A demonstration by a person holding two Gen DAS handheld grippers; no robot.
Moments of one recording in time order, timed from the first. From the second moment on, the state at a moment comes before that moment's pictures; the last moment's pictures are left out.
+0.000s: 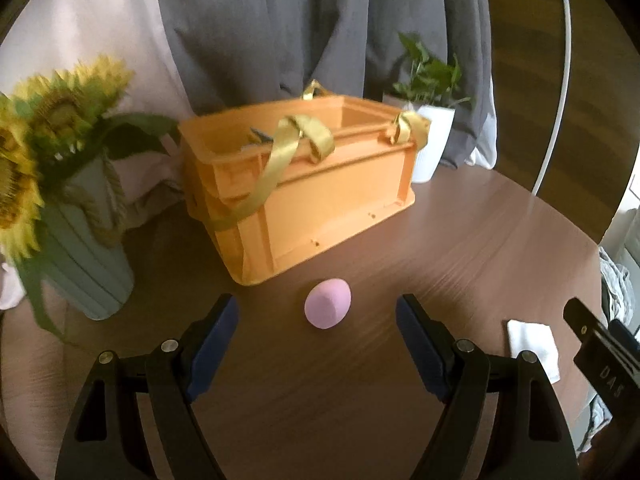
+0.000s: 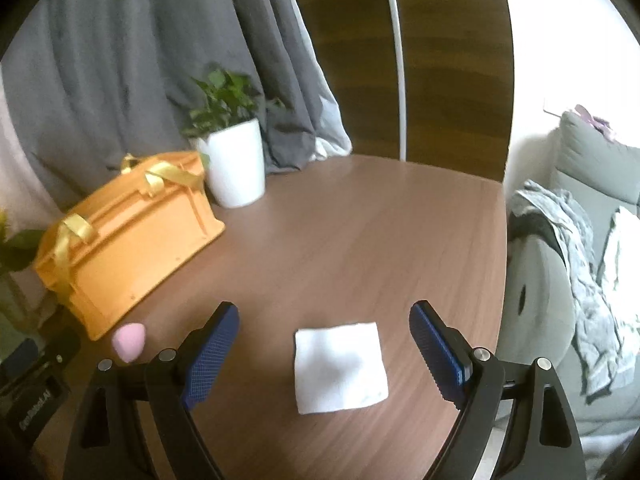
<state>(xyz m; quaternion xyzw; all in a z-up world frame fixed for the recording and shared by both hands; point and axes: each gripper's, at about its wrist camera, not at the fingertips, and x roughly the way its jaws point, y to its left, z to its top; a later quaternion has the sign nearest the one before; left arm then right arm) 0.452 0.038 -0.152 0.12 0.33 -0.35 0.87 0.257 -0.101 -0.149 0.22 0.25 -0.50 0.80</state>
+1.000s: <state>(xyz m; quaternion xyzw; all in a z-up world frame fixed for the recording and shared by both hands) 0.498 -0.029 -0.220 0.16 0.40 -0.38 0.81 0.284 -0.133 -0.223 0.30 0.34 -0.54 0.71</state>
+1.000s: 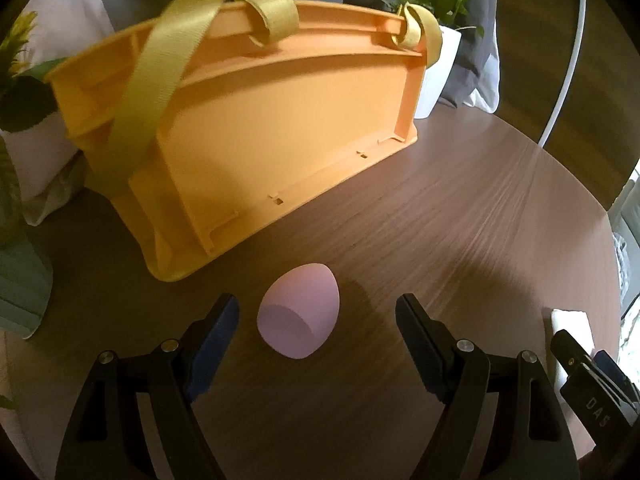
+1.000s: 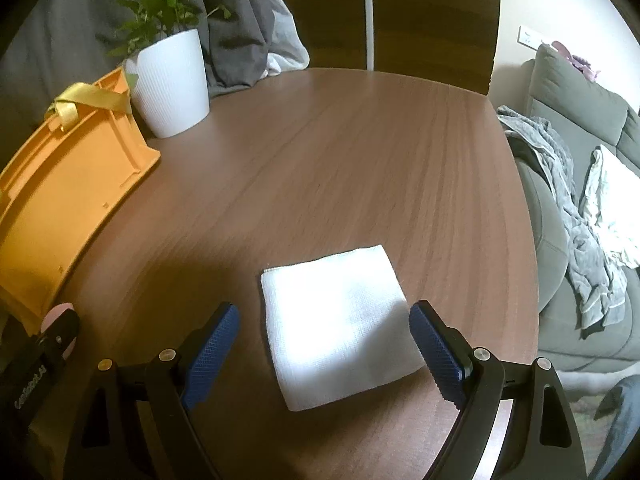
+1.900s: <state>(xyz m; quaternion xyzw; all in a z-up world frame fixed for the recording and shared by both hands) 0.492 -0.033 -0.224 0.19 0.38 -0.39 0.82 0.291 -0.157 -0.226 0.29 0.37 -0.50 0.73</state>
